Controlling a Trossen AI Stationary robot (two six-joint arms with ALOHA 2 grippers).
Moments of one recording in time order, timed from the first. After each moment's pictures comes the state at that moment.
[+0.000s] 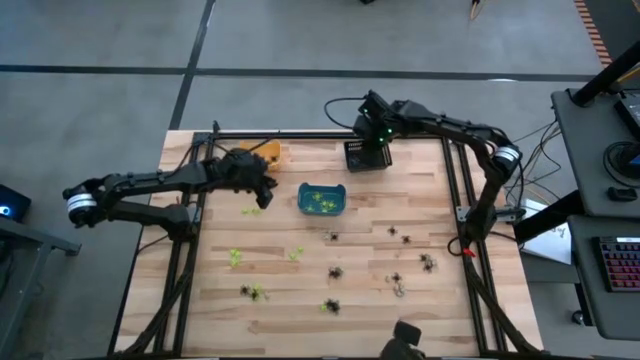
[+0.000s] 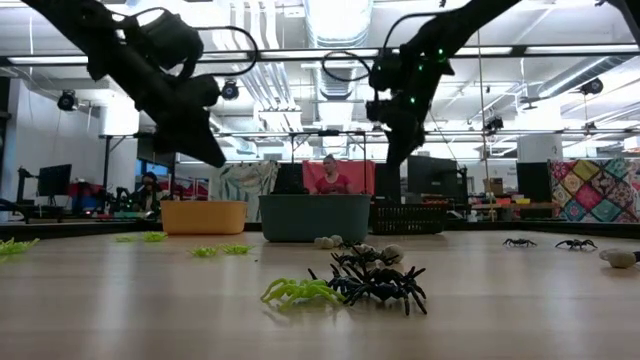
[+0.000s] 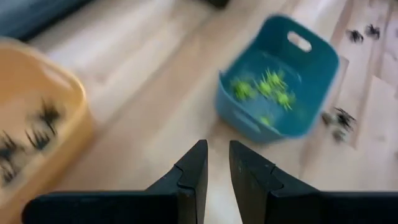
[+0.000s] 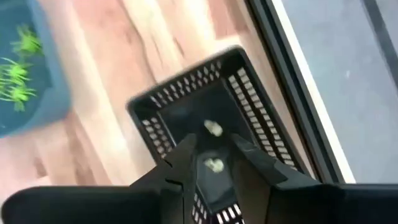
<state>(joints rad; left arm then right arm) 0.42 1.09 0.60 -0.25 0.04 -0.25 -0.66 1.78 1.45 -0.79 -0.09 -0.29</state>
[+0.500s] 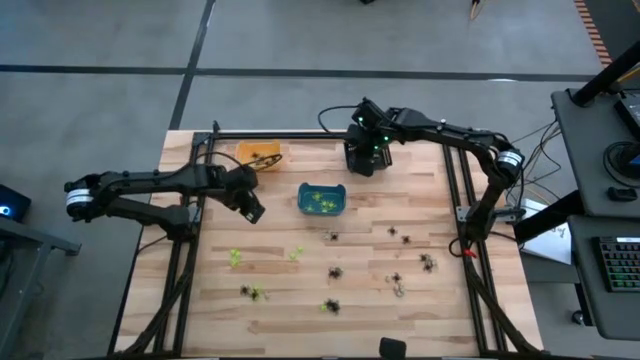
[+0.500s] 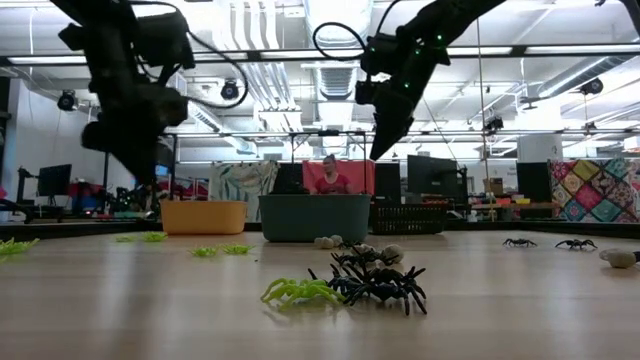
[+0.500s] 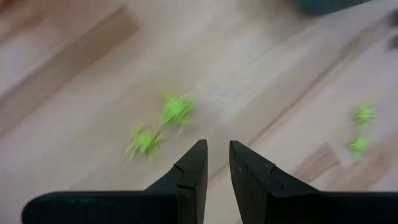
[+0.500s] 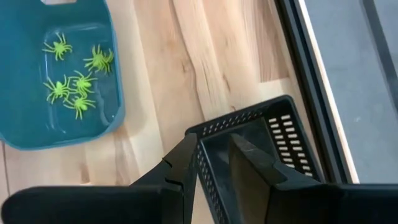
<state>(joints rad) 0.28 1.09 0.70 -0.82 0.00 -0.65 -0.56 1.75 1.45 -0.74 -0.14 -0.34</state>
